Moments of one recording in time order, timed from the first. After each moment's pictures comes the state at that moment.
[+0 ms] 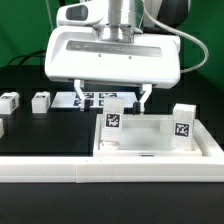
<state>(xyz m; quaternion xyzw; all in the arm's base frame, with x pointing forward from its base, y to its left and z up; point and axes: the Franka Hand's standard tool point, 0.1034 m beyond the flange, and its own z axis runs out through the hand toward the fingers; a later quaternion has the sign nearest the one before) 0.607 -0.002 0.093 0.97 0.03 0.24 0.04</state>
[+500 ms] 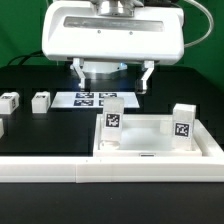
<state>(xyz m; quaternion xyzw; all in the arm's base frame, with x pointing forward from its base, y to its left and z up) 0.611 -0.003 0.117 0.97 0.03 0.22 0.02</state>
